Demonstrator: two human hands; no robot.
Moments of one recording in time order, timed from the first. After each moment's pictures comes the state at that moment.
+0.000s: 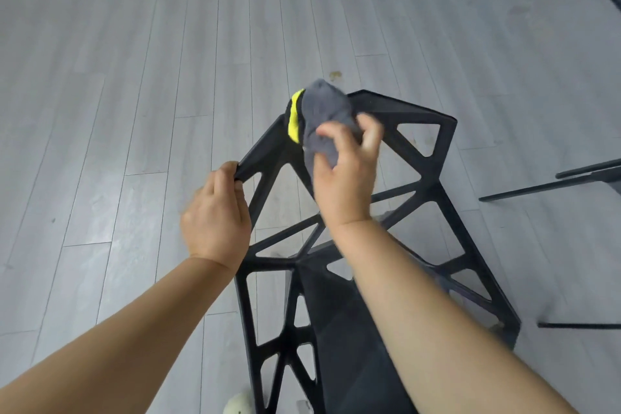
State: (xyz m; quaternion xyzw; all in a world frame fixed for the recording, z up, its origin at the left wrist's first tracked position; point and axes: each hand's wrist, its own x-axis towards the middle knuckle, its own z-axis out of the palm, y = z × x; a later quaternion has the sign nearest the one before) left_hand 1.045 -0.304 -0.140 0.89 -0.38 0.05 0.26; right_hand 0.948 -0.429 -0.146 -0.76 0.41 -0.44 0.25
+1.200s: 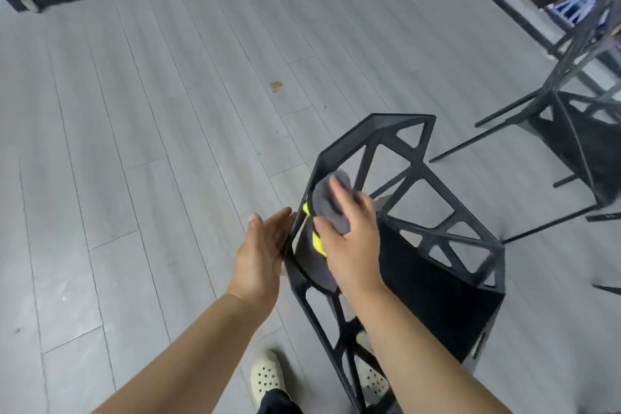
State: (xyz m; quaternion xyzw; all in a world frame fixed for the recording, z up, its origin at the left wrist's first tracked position) left_hand 1.120 -0.275 -0.096 0.57 -0.12 -0.64 0.50; right_hand 0.998 -0.315 -0.104 -0.62 0.58 -0.38 0.36
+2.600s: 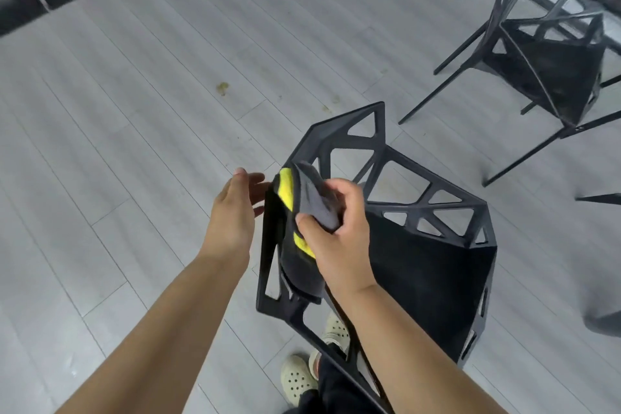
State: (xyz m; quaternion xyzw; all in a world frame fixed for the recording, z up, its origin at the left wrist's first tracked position) left_hand 1.114 -0.405 -0.060 0.70 -0.25 -0.54 0.39; right_hand 0.990 -0.361 -0.078 -0.45 0.58 -0.50 0.46
